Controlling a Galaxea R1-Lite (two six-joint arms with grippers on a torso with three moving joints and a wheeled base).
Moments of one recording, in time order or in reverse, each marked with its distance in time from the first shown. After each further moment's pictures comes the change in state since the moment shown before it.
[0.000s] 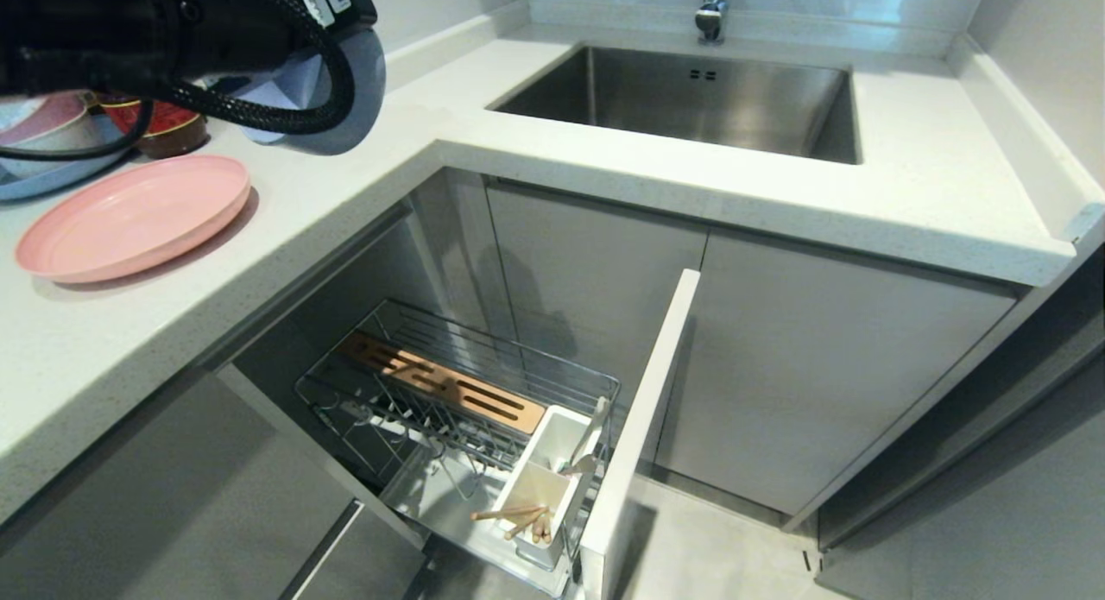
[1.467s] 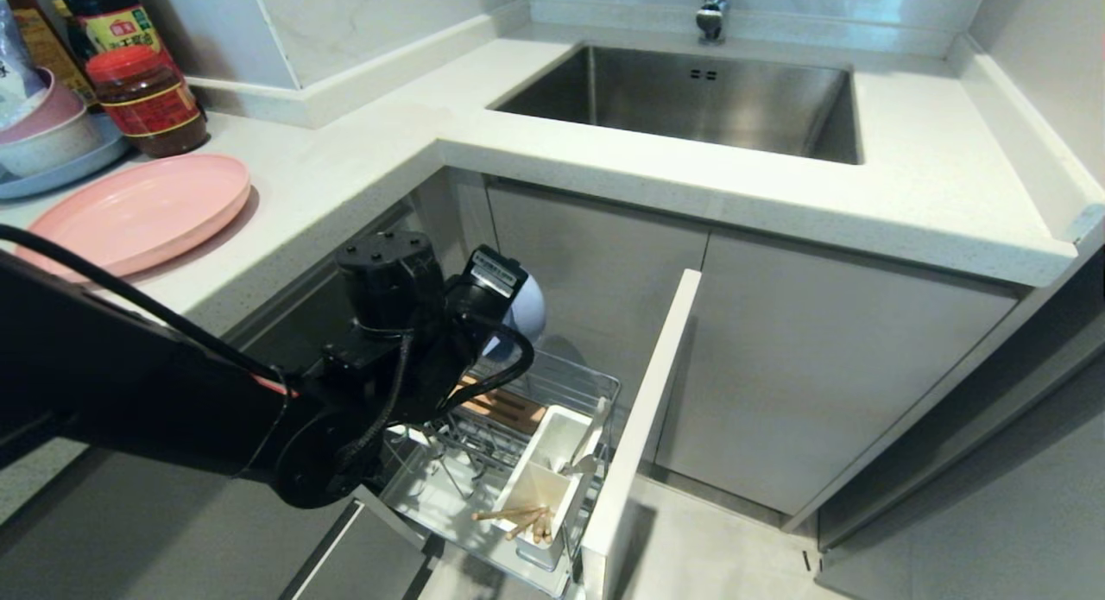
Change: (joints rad) left arm 0.071 0.389 0.729 -1.103 -0.147 -0.713; right arm -0.001 0.000 0.000 0.000 0.000 0.000
